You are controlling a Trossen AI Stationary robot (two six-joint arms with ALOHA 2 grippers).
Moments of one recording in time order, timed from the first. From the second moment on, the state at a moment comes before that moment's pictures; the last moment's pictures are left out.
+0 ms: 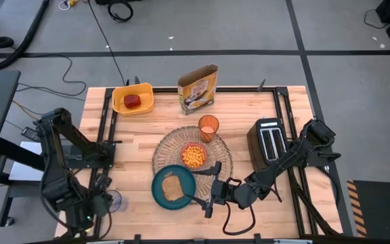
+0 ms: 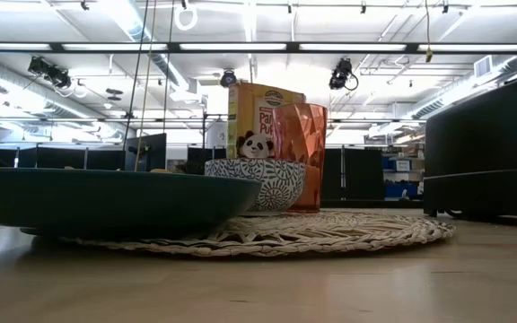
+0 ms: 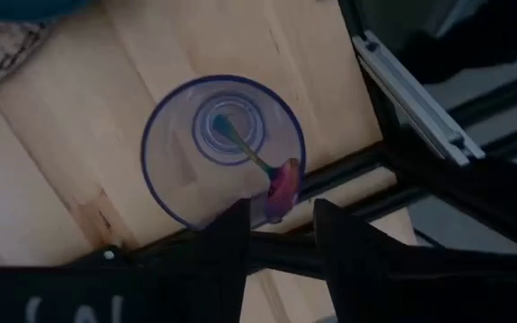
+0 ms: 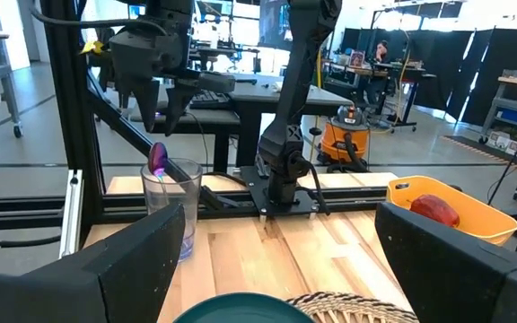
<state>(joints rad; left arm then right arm) -1.16 1.39 1.41 -1.39 -0.02 -0.72 0.62 1.80 1.20 0.55 0.86 -0.04</state>
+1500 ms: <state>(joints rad) -1.06 1.47 1.33 -1.37 0.16 -0.49 0.68 1.80 1.20 0.54 0.82 0.00</state>
